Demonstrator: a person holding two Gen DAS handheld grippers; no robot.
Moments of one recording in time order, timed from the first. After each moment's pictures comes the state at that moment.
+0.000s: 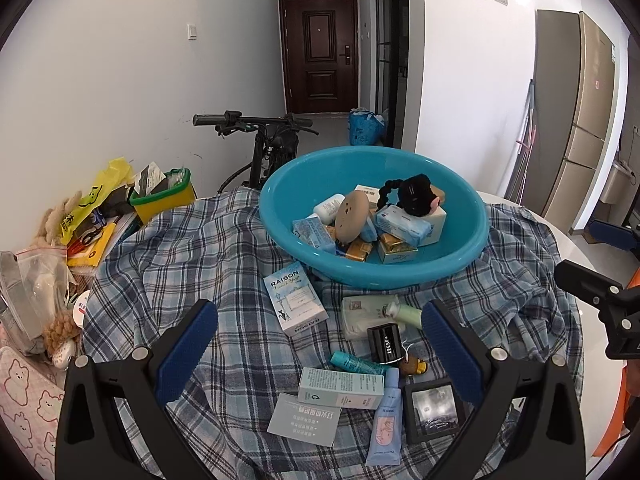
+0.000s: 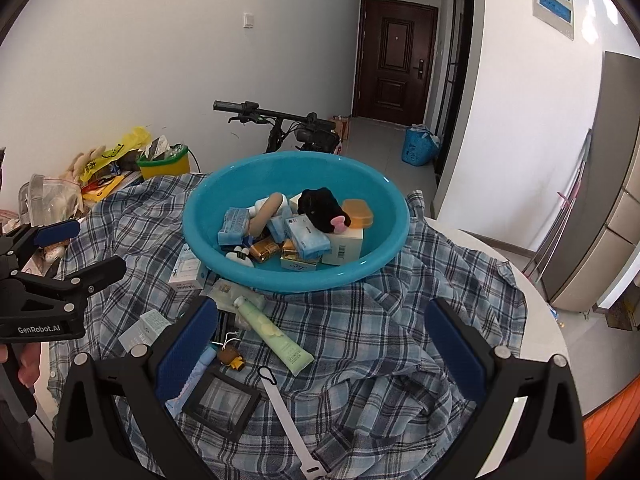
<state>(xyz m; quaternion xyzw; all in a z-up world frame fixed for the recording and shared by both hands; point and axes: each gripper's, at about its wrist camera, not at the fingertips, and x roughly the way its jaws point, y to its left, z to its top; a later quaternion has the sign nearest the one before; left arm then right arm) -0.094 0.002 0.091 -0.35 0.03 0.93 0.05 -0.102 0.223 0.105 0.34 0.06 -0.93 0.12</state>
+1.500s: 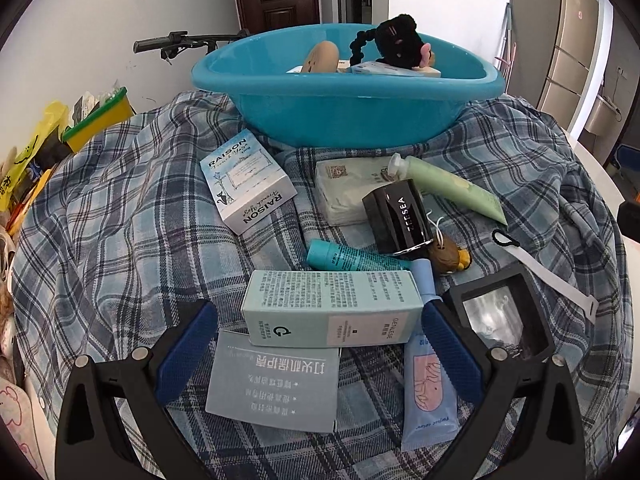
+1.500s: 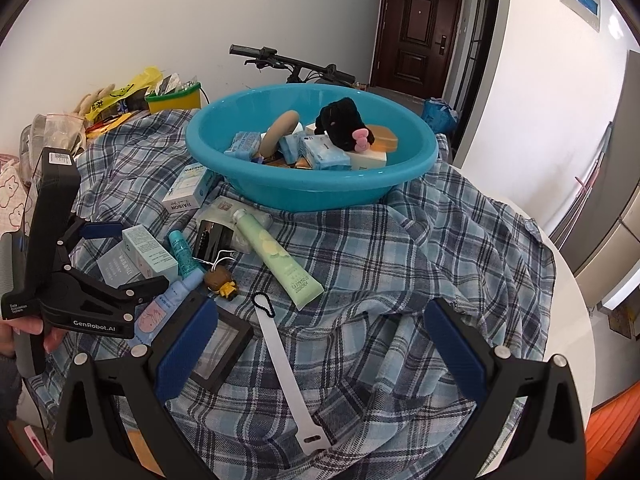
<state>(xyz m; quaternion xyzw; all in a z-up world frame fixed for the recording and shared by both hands) -0.116 0.011 -0.049 -0.46 0.08 0.88 0.10 -0.089 0.223 0.026 0.39 0.10 -0.91 0.13</state>
